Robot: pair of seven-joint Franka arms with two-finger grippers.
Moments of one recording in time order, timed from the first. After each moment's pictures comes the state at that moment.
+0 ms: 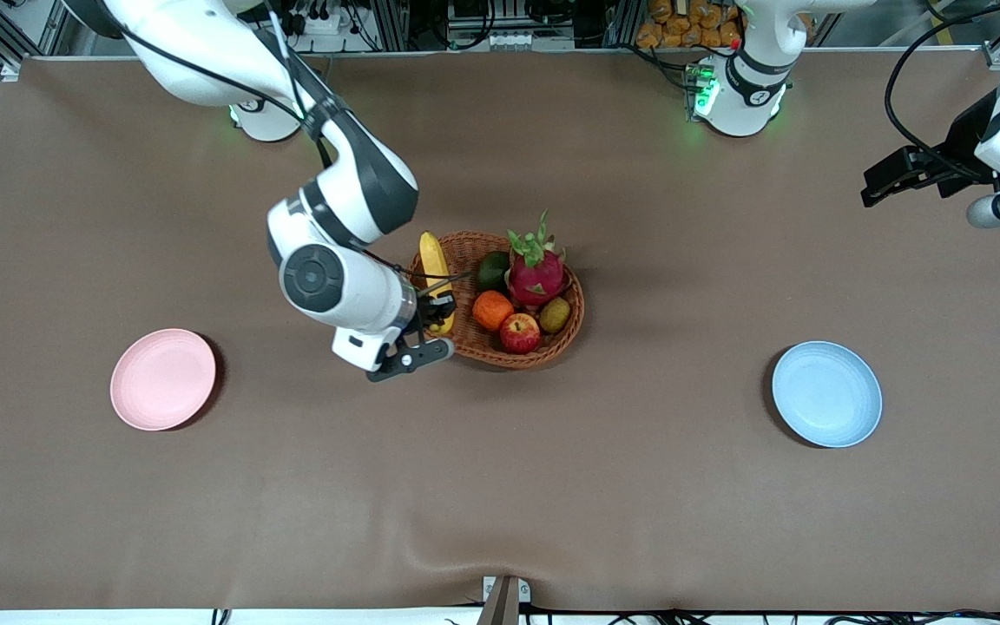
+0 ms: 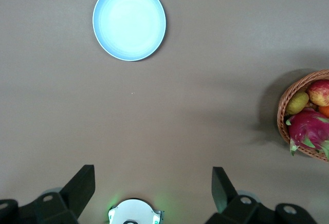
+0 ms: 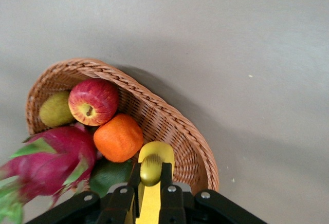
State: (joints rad) left arm -0.03 -0.03 -0.07 -1.55 -0.02 1.42 -0.23; right arm 0.34 0.58 0.24 -1.40 0.17 1.92 0.22
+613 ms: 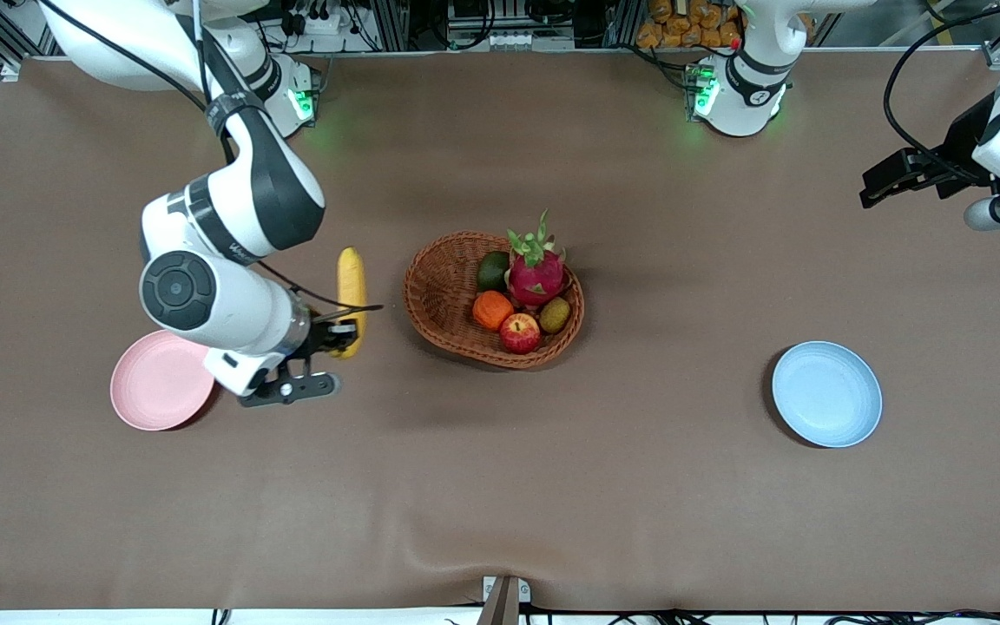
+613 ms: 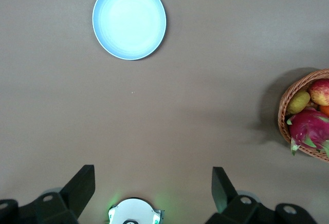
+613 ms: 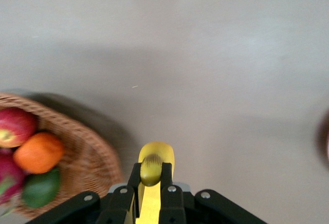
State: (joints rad) left arm -0.03 -0.03 -0.07 -1.56 -0.02 1.42 -0.23; right arm 0.22 0.53 0.18 -1.35 -0.01 1.78 0.23
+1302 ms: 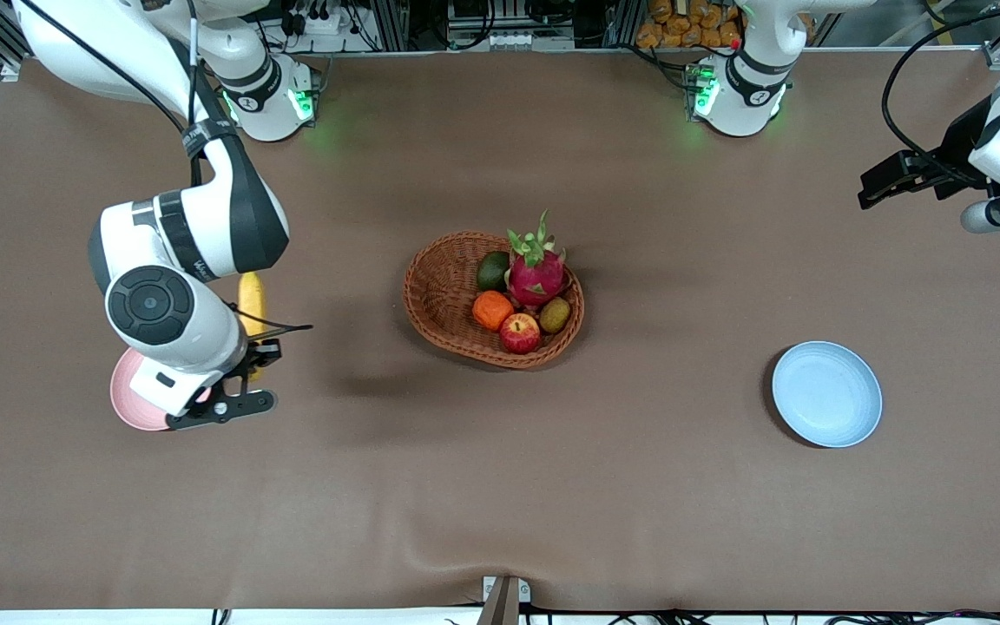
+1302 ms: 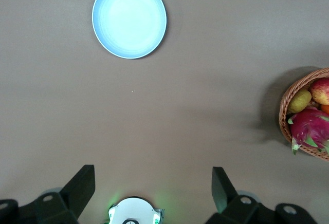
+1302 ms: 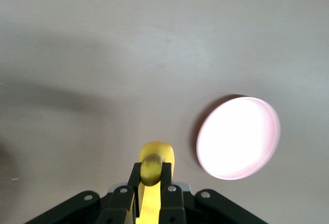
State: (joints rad) left arm -0.03 -0.03 -0.07 -1.56 -0.02 1.42 -0.23; right arm 0.20 0.53 0.11 -1.35 -0.33 1.71 0.12
